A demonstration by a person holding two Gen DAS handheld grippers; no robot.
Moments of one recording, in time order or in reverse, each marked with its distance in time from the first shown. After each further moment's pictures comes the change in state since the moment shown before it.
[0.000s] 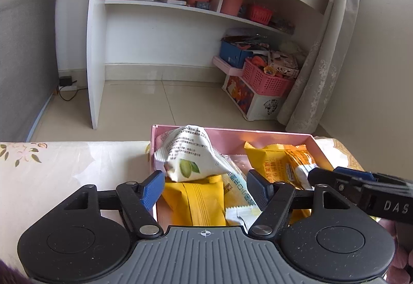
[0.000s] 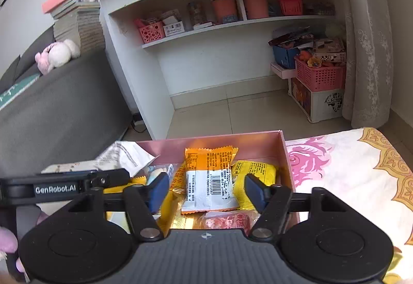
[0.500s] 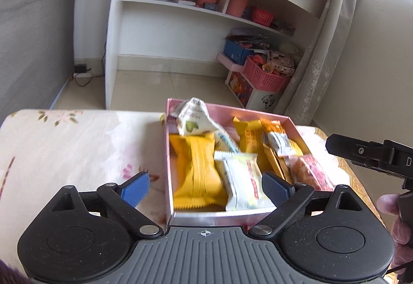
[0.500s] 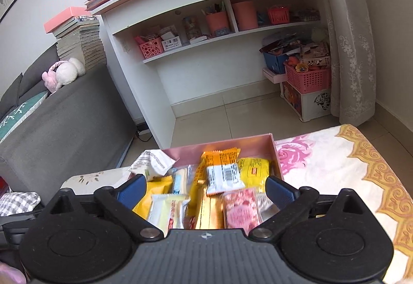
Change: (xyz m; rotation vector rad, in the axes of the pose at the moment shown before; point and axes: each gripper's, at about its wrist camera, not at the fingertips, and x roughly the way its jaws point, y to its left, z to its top) left arm -0.091 -0.012 -0.035 -0.061 0.029 0.023; right arm -0.078 0.023 0.000 0.060 -0.018 -0.024
